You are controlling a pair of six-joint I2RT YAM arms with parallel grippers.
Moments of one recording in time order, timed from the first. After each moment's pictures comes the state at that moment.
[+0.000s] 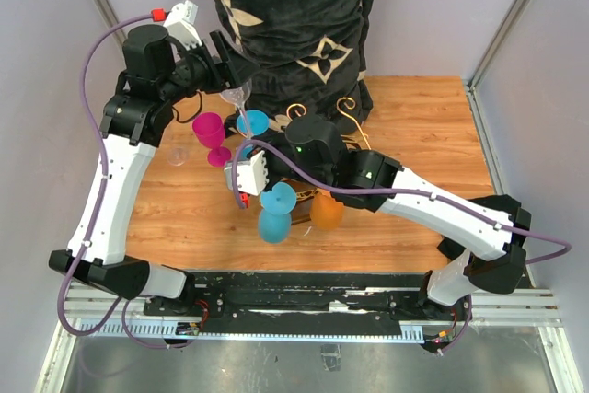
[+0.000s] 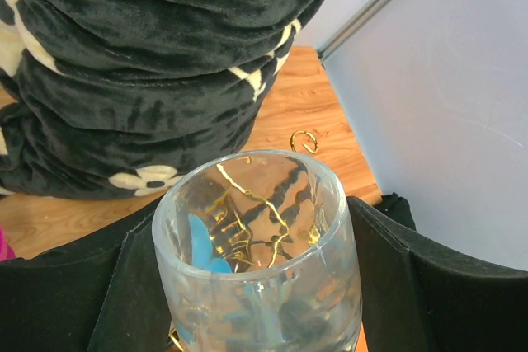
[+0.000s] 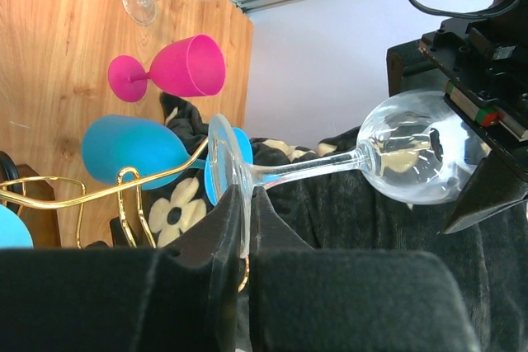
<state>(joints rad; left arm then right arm) -0.27 1.39 1.83 -0.63 0.31 -0.50 1.17 1.51 1.68 -0.48 0.09 -1.15</state>
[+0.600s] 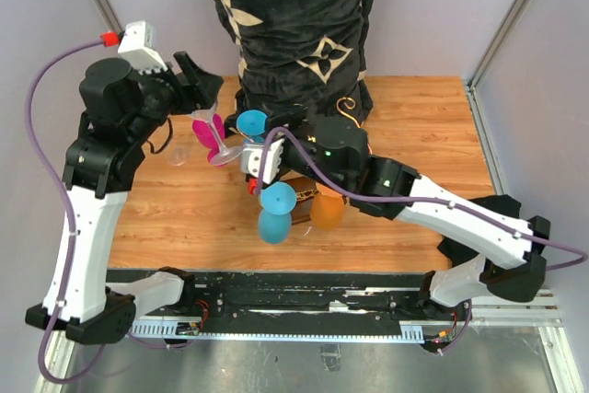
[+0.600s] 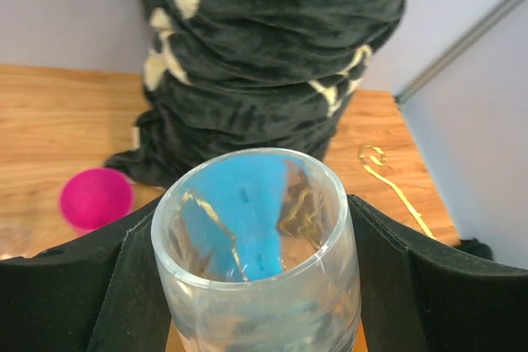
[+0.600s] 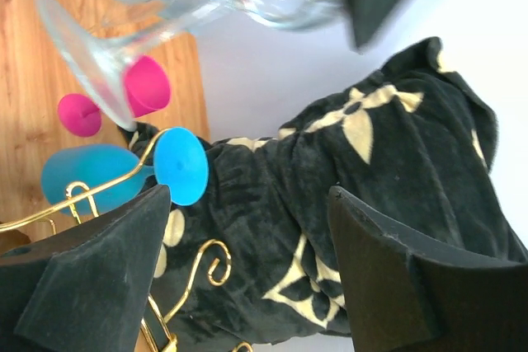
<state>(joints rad) -0.27 1.16 1.75 -0.70 0.06 -0.39 1.17 1.42 1.57 -0.26 0.16 -1.06</state>
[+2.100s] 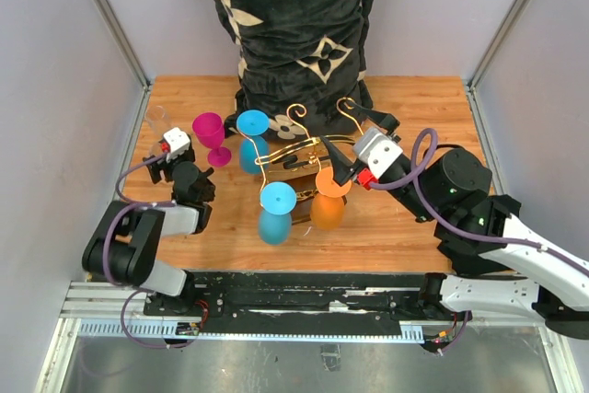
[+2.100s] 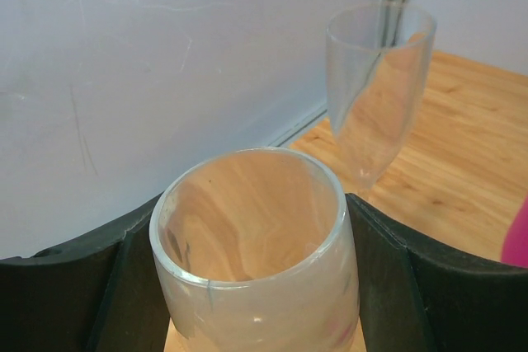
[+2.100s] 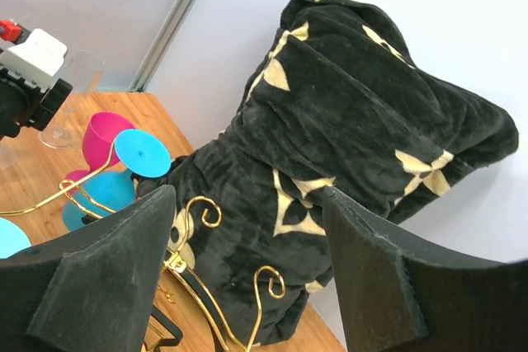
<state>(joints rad) -0.23 1.37 0.37 1.21 -1.06 0.27 1.16 0.95 1.27 -0.08 0.28 -0.72</state>
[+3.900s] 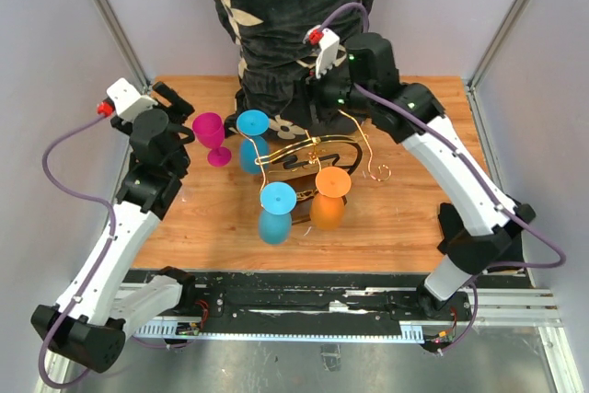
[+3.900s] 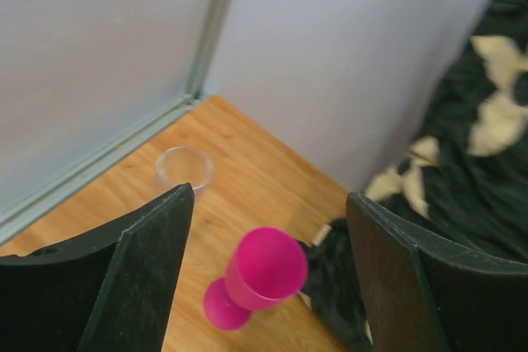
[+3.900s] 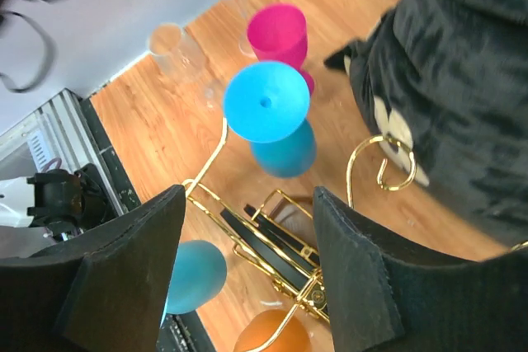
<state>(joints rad) -0.32 0.96 0.99 0.03 -0.92 -0.35 0.70 1.59 2.02 -0.74 -0.34 0.08</state>
